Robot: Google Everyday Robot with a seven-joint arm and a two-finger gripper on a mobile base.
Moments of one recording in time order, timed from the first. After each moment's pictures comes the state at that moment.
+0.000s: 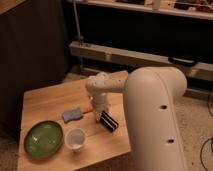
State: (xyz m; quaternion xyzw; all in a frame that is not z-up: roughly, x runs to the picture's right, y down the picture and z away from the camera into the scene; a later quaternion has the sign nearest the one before) arm -0.030 0.161 0.873 -0.36 0.18 0.38 0.83
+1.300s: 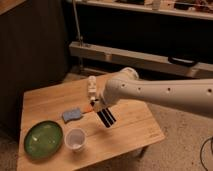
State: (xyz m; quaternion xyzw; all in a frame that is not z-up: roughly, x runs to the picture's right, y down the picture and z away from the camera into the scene) arm -0.031 0.071 0.702 -0.24 -0.11 0.45 0.85
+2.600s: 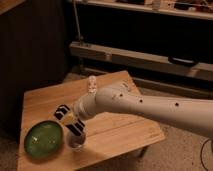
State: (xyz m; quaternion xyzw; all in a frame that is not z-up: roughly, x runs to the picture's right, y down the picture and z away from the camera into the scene) arm -0.161 0.105 0.607 -0.30 -0.33 0.30 0.85
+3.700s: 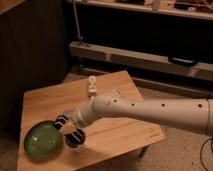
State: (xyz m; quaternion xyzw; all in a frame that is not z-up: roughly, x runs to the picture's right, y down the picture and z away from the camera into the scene) arm -0.176 0.150 0.642 -0.35 -0.34 0.27 0.83
